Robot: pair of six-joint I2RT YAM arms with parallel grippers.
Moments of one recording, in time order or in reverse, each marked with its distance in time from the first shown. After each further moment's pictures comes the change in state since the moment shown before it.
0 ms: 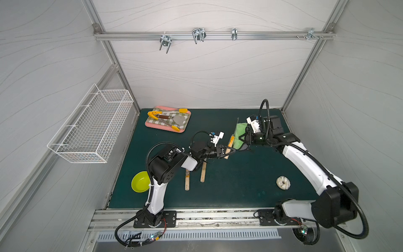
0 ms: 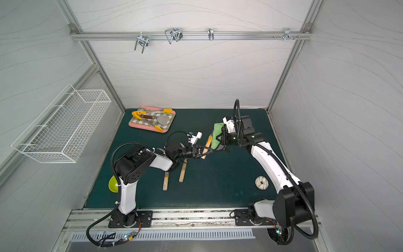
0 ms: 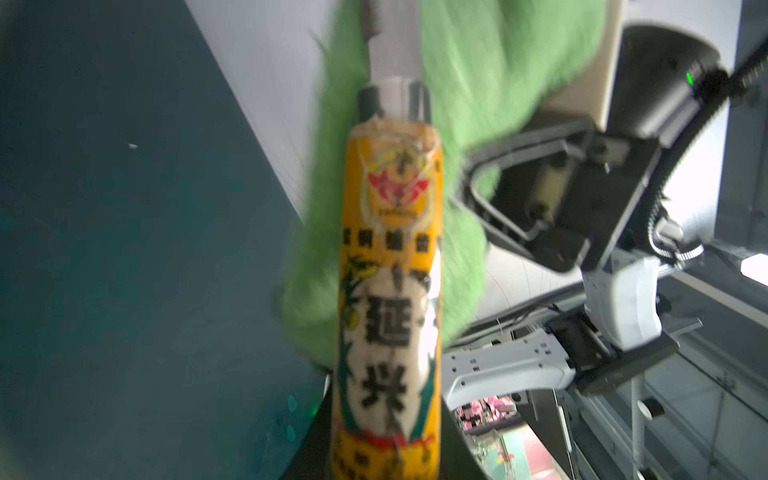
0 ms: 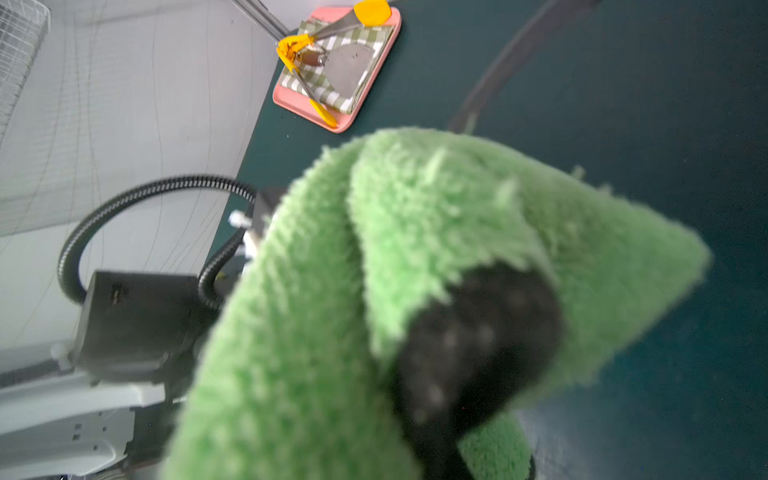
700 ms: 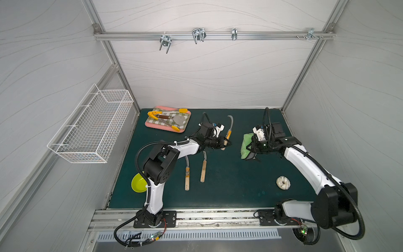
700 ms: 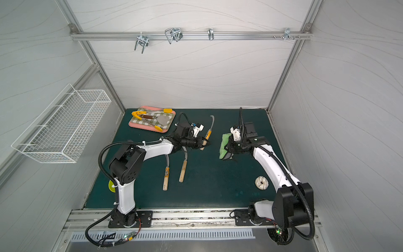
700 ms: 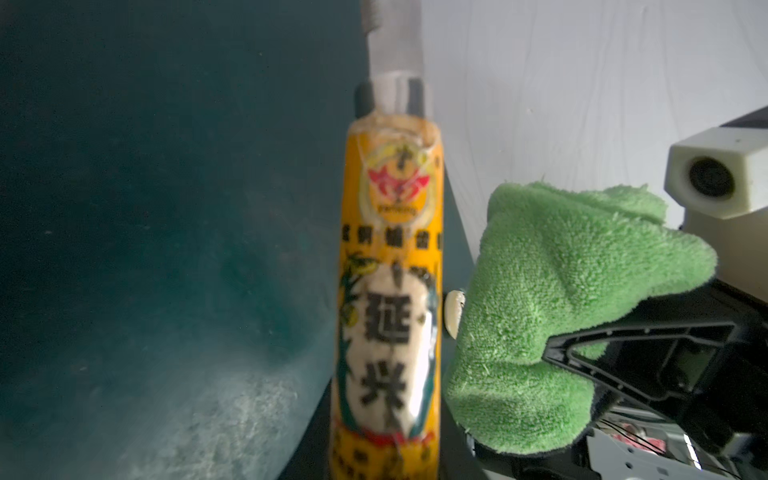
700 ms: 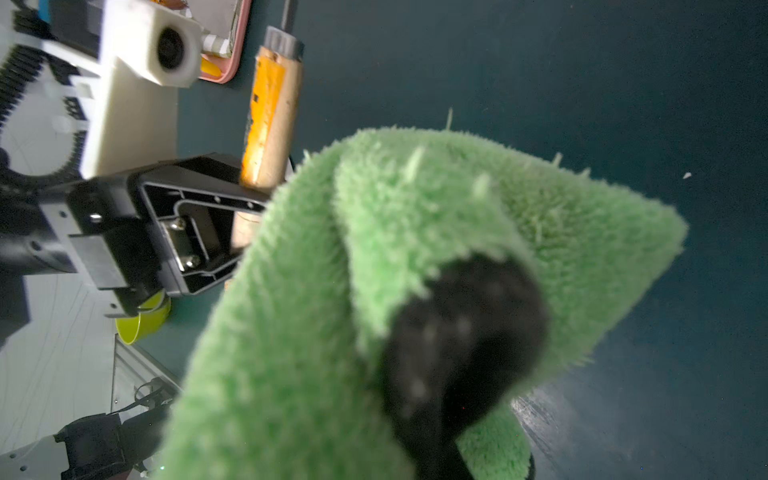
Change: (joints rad) left arm 0.037 -0.049 0.423 -1.184 -0.183 0.626; right arm -0.102 0.007 -0.099 -0.104 0.076 0.005
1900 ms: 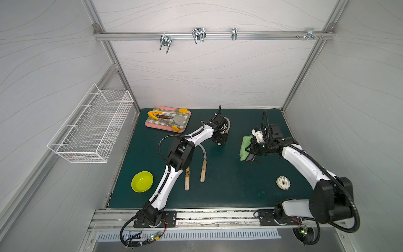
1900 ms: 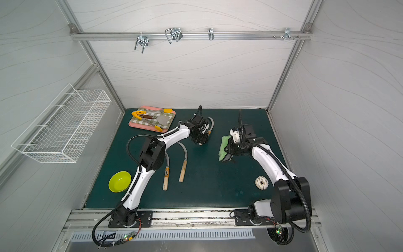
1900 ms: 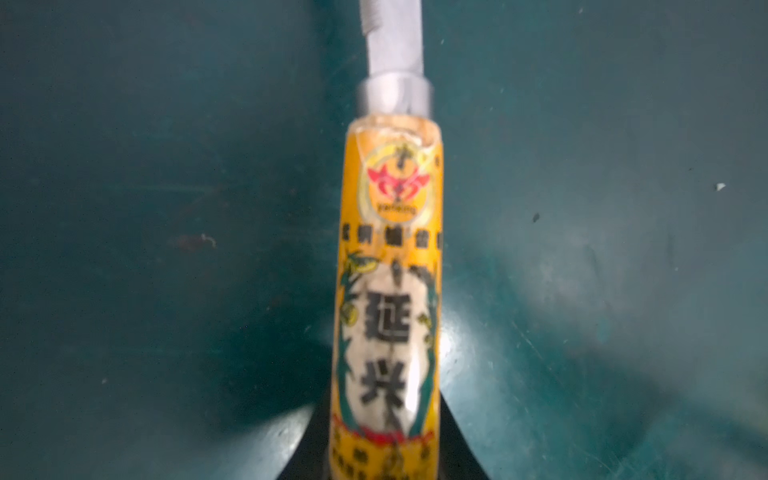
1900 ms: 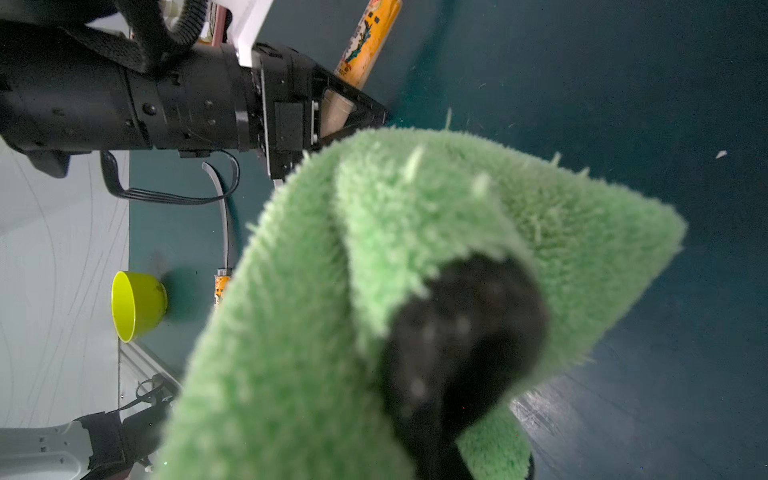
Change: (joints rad) left arm -0.019 0.481 0.794 -0.830 -0.437 0.407; right arm -0.009 0.044 -0.038 0.045 -0.032 -0.003
